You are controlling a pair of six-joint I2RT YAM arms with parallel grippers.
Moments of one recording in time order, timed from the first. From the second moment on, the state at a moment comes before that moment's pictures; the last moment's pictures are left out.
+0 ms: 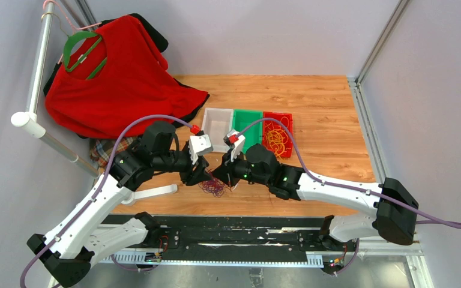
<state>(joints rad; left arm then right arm) -0.64 0.90 1.05 -0.81 0.55 0.32 1.11 1.29 0.84 0.15 -0.07 0.39</state>
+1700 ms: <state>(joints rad) -0.58 0.89 1.10 -0.89 0.64 0.36 1.14 1.25 0.88 0.14 -0.08 0.32</state>
